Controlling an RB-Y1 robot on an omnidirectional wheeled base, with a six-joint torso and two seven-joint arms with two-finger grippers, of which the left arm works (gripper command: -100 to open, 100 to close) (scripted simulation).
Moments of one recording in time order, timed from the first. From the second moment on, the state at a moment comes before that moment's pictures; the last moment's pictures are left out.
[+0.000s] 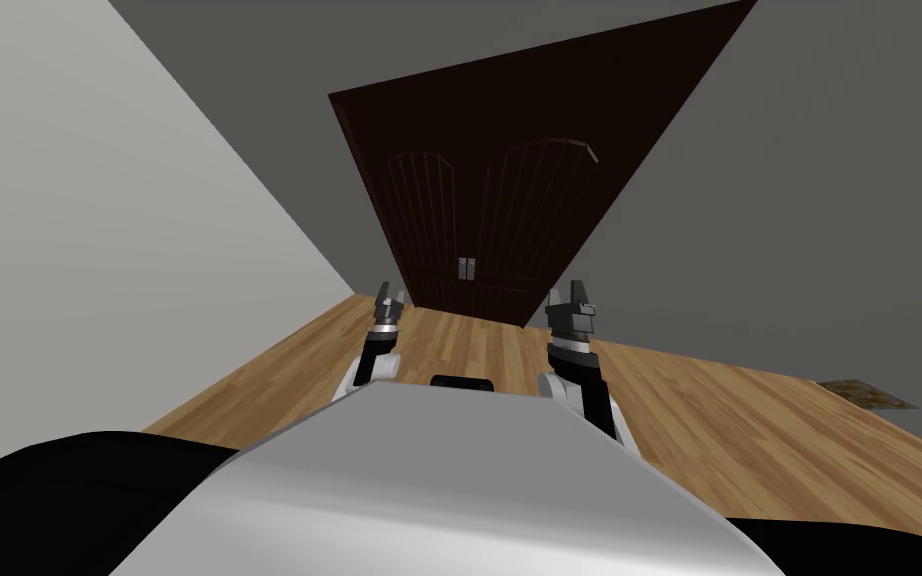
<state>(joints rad) 0.41 0.08 0.04 -2.05 -0.05 -0.46 0.18</state>
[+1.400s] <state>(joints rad) 0.26 0.14 0.03 -1.75 -0.03 -0.40 0.20</state>
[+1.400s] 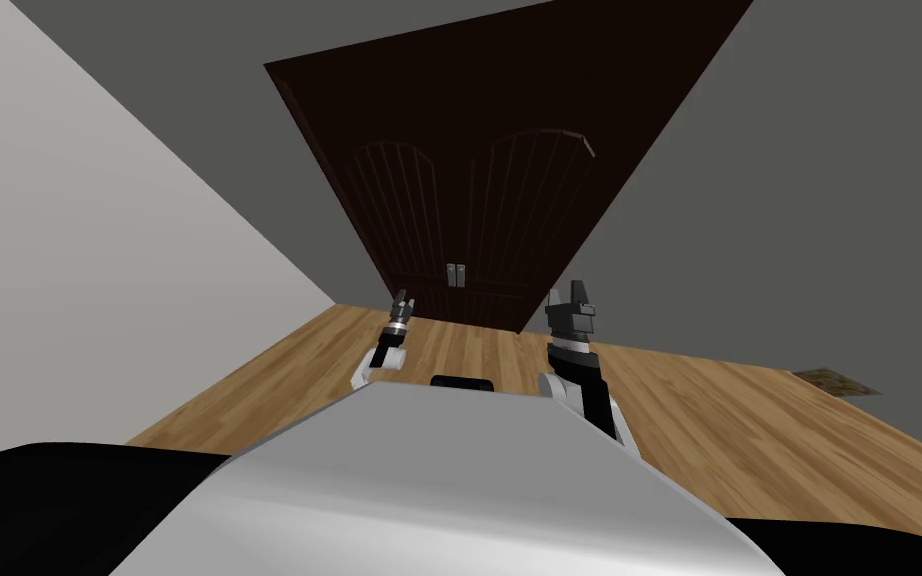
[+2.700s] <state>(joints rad) 0.13 0.19 0.02 -1.47 -0.01 -0.35 0.21</state>
